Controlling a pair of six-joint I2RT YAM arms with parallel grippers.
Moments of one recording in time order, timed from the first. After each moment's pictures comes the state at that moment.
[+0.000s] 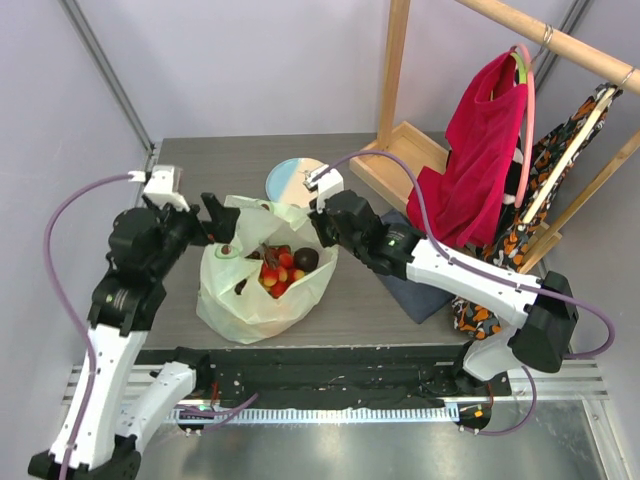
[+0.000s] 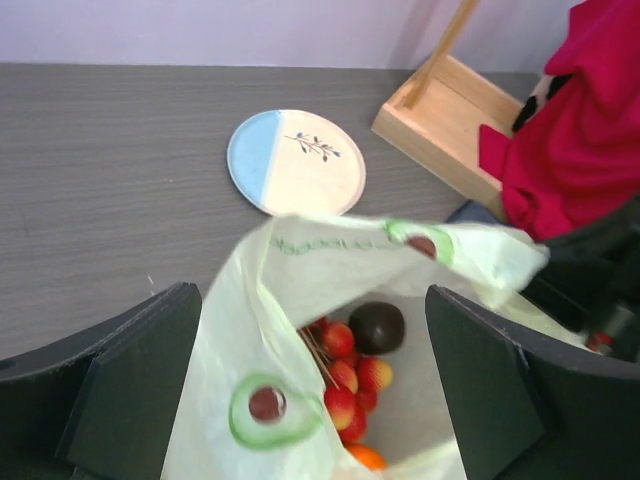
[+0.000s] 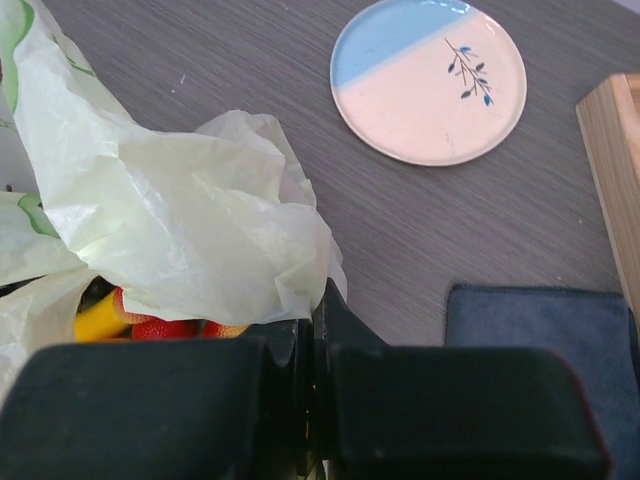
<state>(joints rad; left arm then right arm) -0.24 0.78 1.09 -0.50 0.07 -0.23 0.95 1.45 1.26 -0.25 0.33 0.14</state>
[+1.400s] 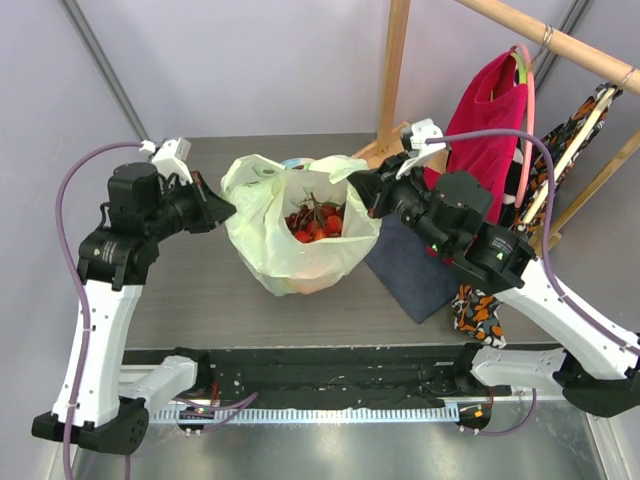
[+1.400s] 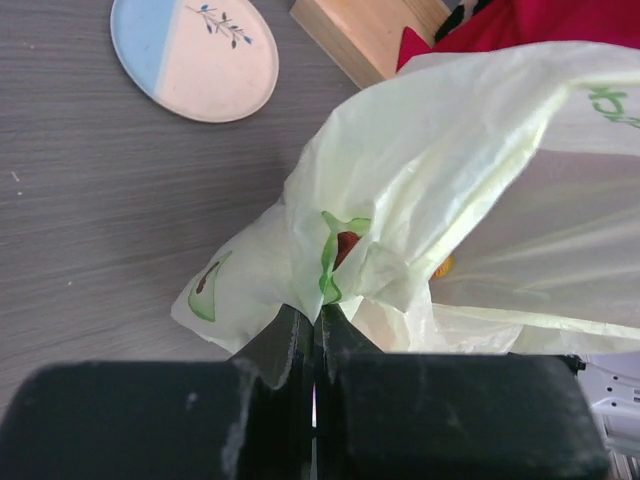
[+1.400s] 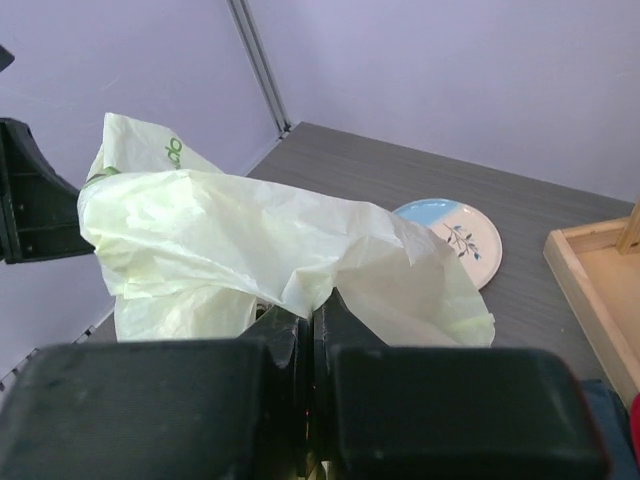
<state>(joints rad) -0.20 0.99 1.46 -0.91 0.31 -0.41 0.91 1.11 1.44 -0.30 0.29 0.22</state>
